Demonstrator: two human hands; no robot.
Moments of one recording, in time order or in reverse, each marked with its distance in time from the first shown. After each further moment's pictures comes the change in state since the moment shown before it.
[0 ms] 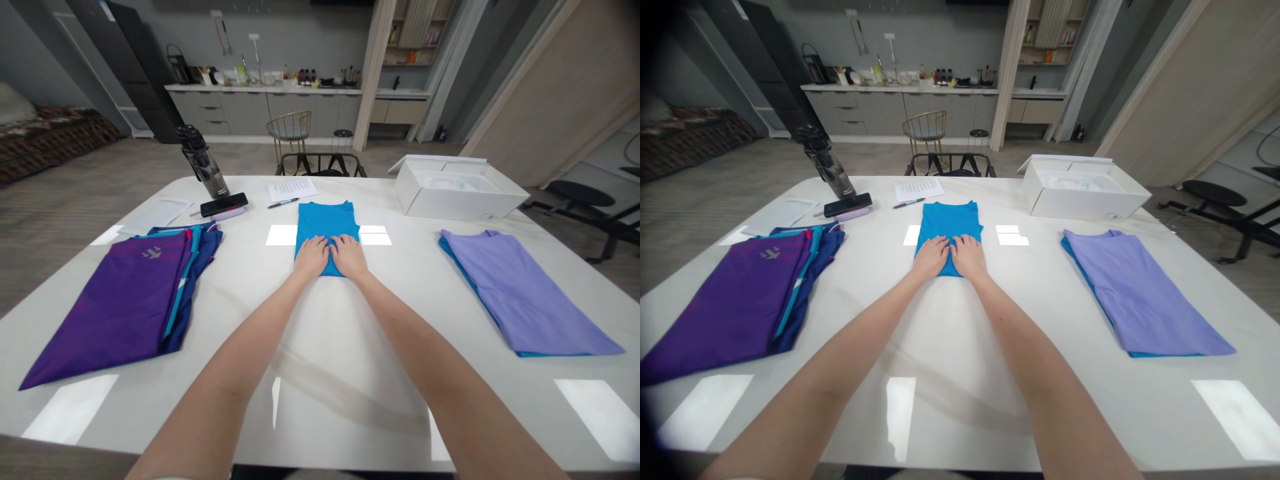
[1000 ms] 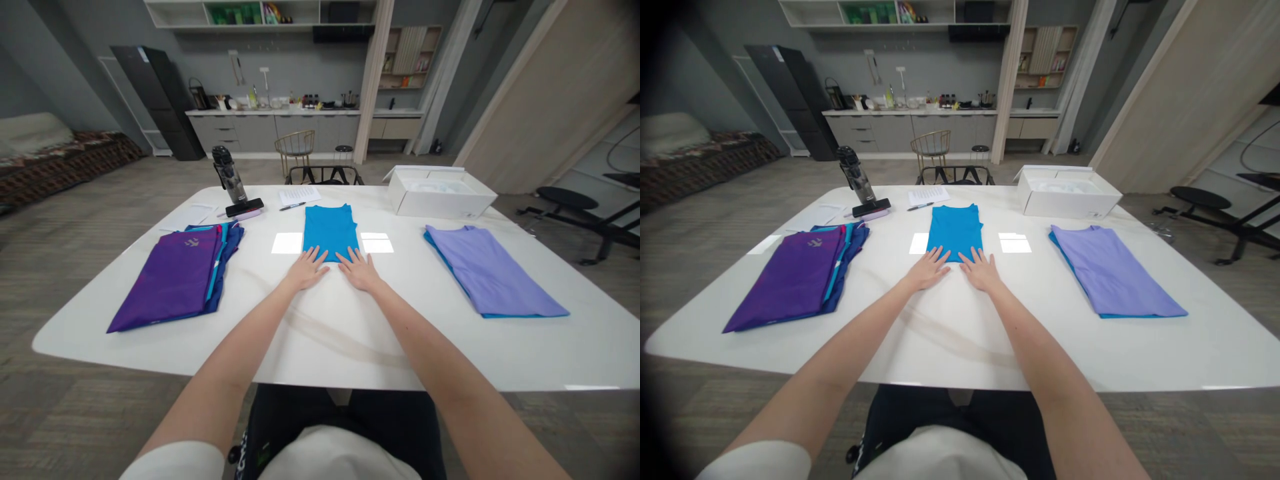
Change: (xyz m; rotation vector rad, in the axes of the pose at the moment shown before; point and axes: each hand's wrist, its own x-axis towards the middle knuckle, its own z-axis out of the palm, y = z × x) left_hand -0.098 -0.006 -0.027 0.165 -0.238 0.114; right_hand -0.100 0.006 -0.032 -0.014 -0.361 0.003
